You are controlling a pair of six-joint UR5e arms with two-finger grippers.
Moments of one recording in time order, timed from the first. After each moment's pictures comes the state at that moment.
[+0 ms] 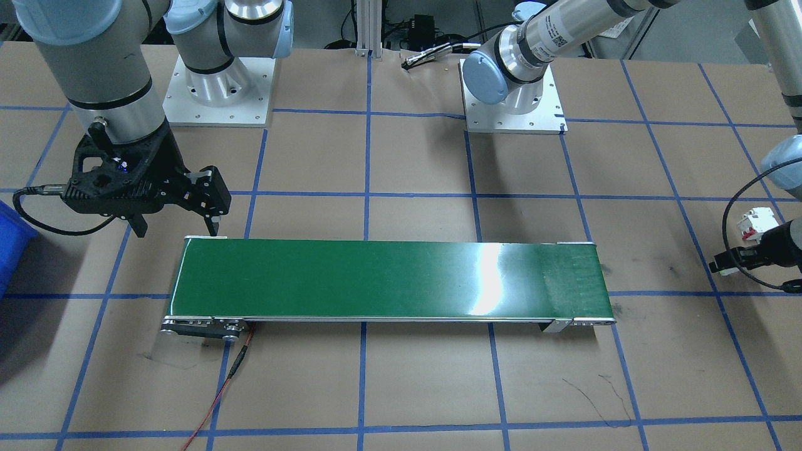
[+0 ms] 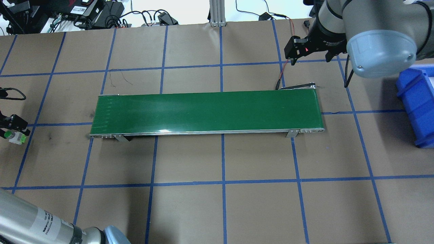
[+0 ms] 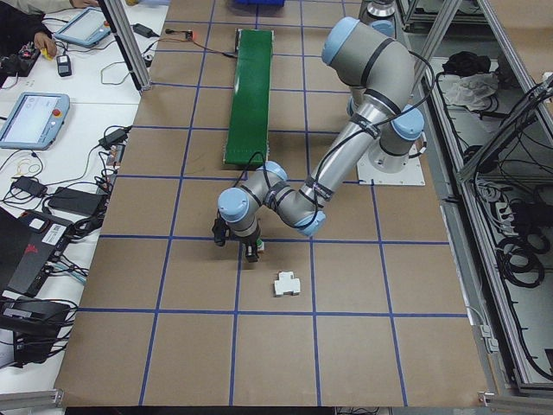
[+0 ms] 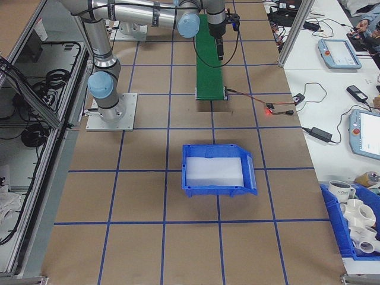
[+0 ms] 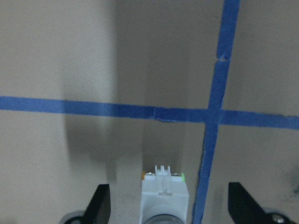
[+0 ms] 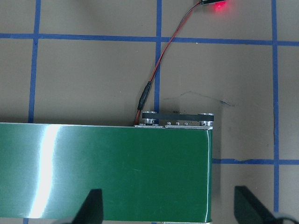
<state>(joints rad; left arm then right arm) -0.75 -2.14 -1.60 -1.08 1.65 0.73 1.57 -1.49 1.66 -1.94 -1.59 -0.03</state>
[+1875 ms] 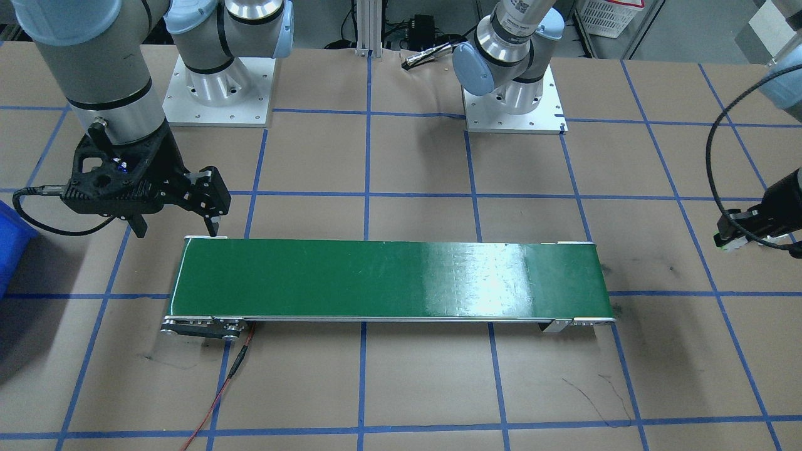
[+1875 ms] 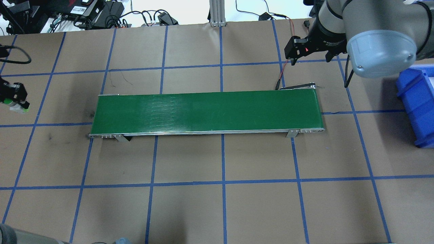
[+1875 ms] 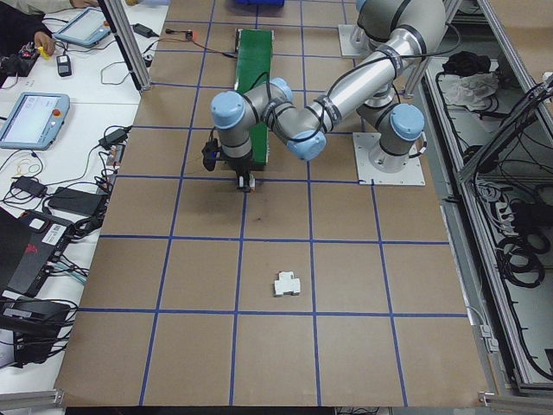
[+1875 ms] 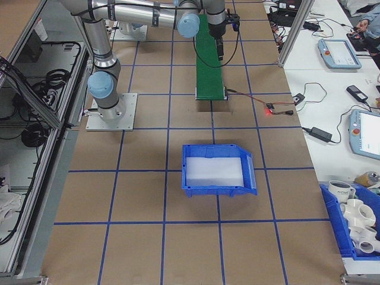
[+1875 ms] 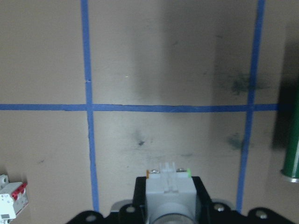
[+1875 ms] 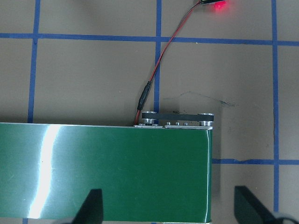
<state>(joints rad) -0.95 -1.83 -1.61 -1.31 1.64 0.60 1.57 -1.49 1.66 -1.94 -1.59 -0.03</state>
